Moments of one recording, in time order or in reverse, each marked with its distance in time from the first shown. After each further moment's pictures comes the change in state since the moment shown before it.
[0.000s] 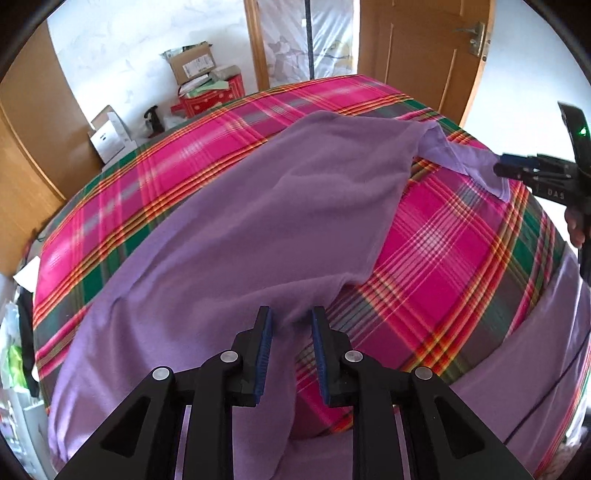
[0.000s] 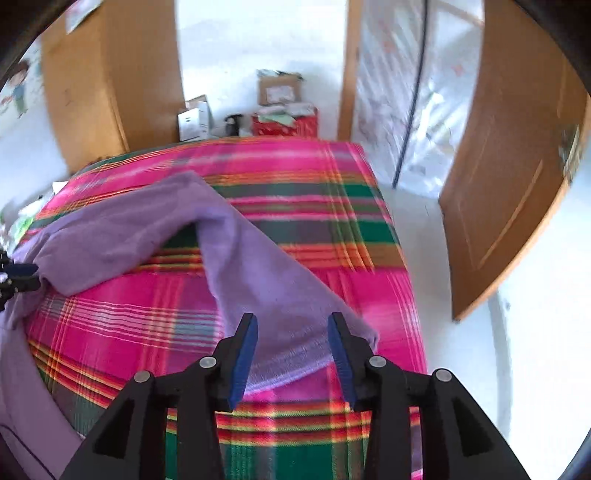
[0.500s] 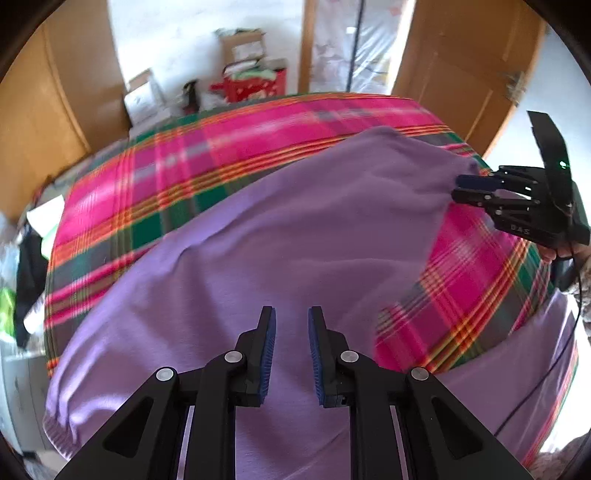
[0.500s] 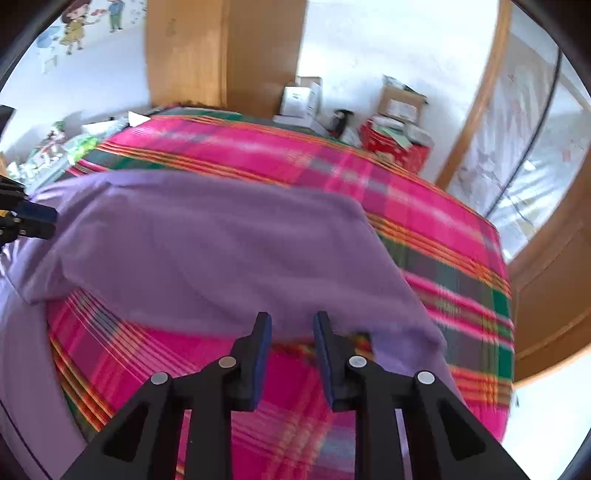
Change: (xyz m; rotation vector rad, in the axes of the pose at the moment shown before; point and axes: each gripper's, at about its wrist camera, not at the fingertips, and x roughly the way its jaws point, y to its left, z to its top) left arm -0.030 0.062 -0.027 -0.120 -0.027 0.010; right arm 0.043 0.130 0.050 -0.371 0.029 0.130
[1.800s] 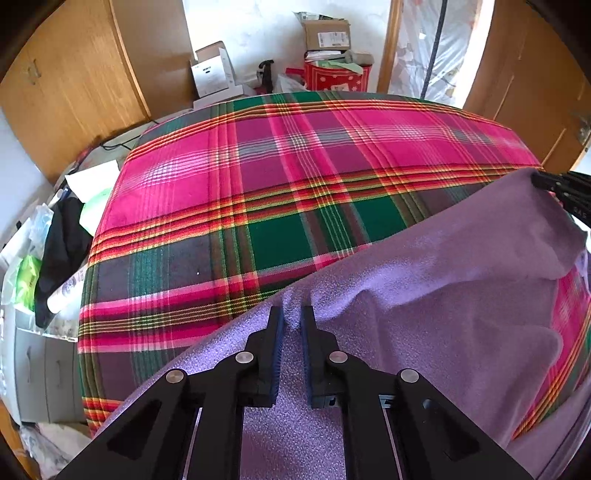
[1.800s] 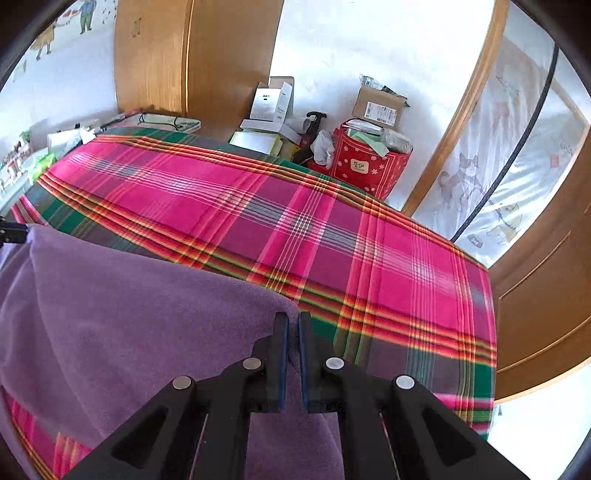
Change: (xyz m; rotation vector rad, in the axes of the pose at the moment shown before) left arm 0.049 0.127 0.012 -0.221 0.057 0.127; right arm 0.066 -0.028 0.090 -0.025 0.006 -0.090
